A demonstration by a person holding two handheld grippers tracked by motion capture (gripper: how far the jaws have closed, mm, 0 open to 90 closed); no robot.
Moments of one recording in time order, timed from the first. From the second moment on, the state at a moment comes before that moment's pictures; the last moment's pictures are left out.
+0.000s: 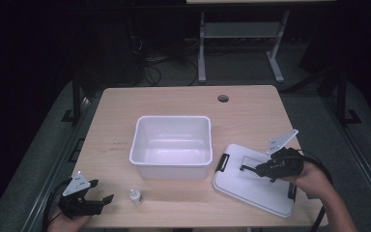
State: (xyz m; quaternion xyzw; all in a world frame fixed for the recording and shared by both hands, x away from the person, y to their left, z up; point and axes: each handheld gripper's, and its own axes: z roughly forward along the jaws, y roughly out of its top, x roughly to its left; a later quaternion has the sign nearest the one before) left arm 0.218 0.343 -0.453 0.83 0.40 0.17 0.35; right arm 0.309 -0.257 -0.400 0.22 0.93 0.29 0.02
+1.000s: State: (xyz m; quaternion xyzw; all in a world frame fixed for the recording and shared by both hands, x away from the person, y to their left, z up) left arm 0.217 0.341 -0.451 0.83 0.39 0.17 0.35; right arm 0.269 -0.238 -0.390 0.20 0.92 0.33 0.07
